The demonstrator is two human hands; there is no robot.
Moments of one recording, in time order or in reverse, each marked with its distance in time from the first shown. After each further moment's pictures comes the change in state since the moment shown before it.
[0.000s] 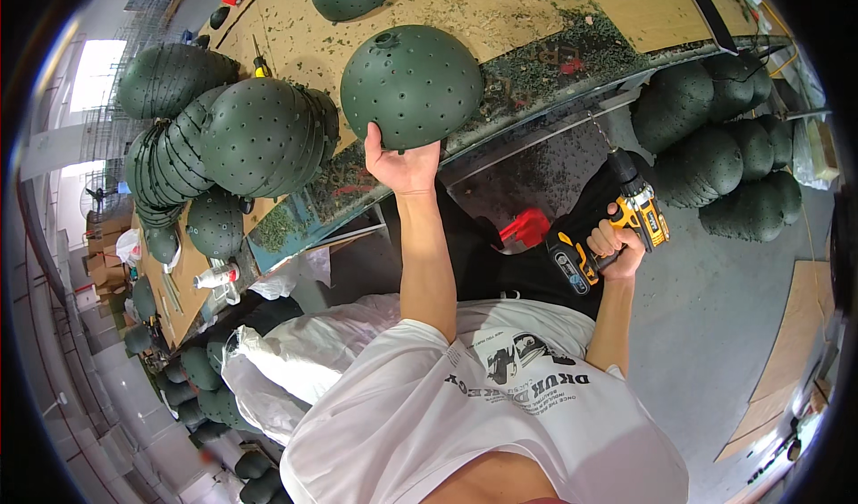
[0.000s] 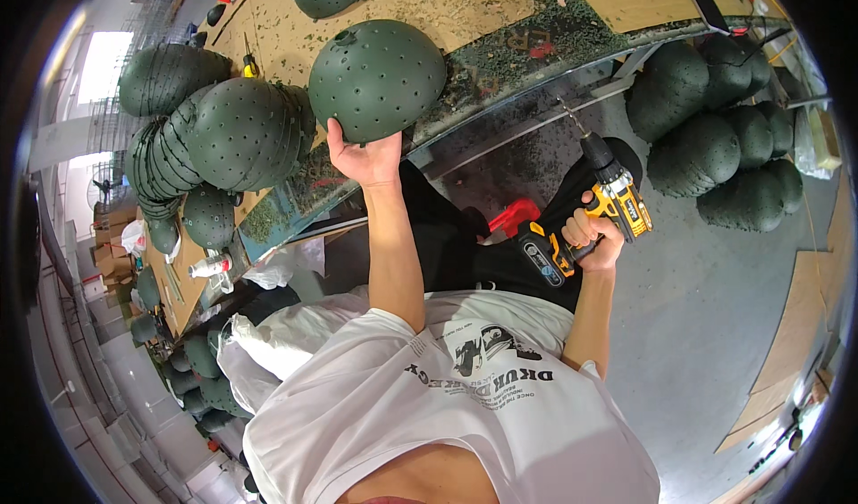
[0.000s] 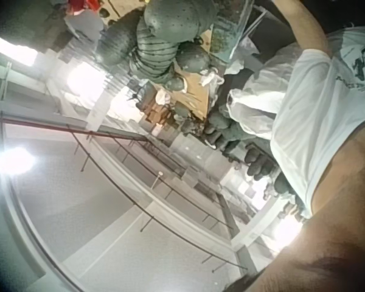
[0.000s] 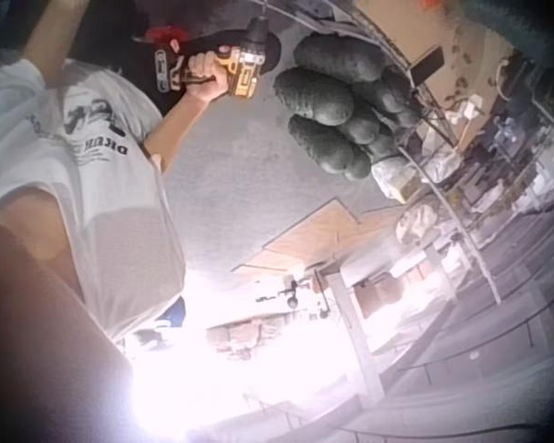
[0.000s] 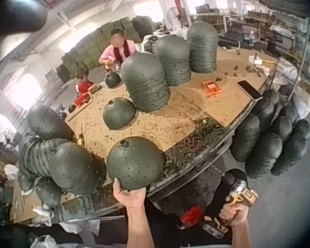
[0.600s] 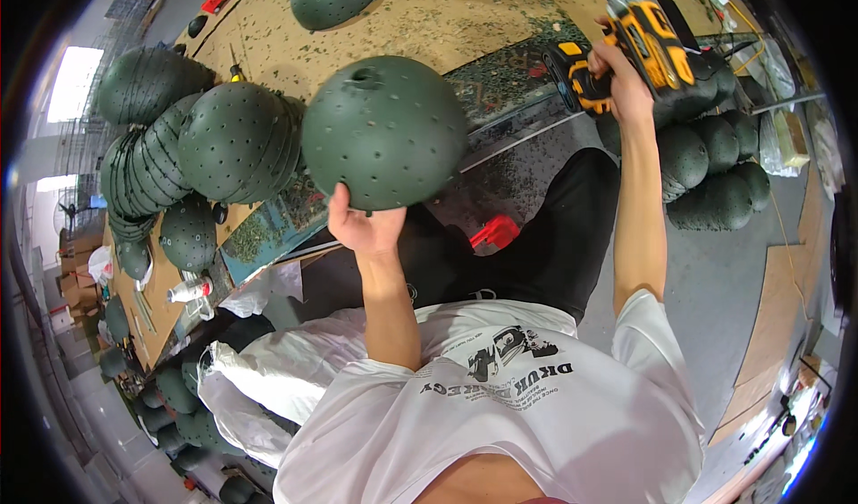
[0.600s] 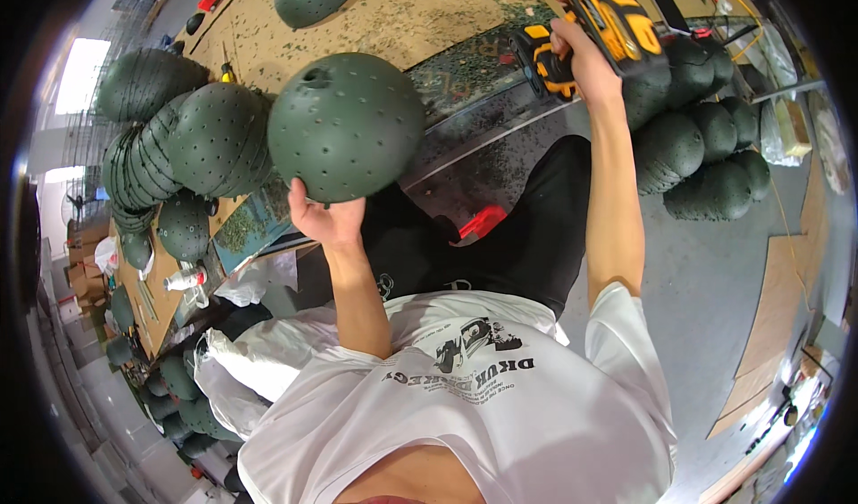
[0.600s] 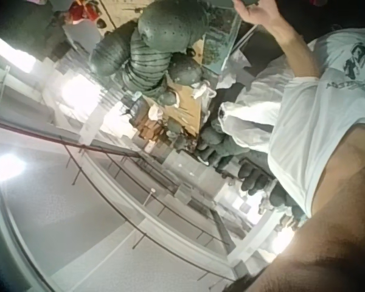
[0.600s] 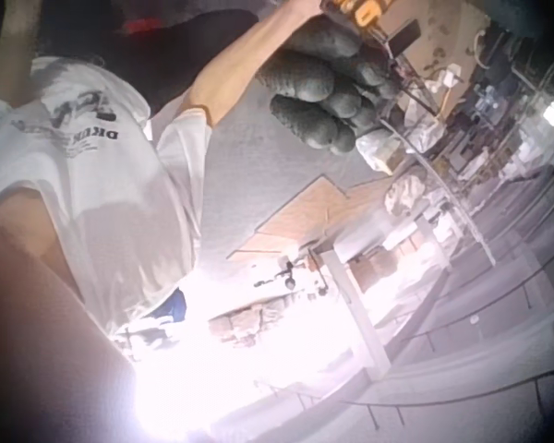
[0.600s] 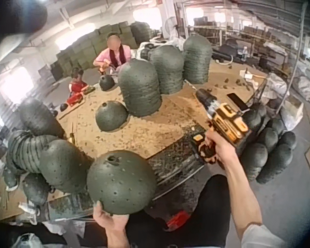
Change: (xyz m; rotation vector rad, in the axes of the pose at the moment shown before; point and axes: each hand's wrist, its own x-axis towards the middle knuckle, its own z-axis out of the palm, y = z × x) left_hand -0.075 0.041 0.004 0.031 -0.222 -0.096; right_hand 0.183 -0.094 0.160 -1.056 -0.097 -0.607
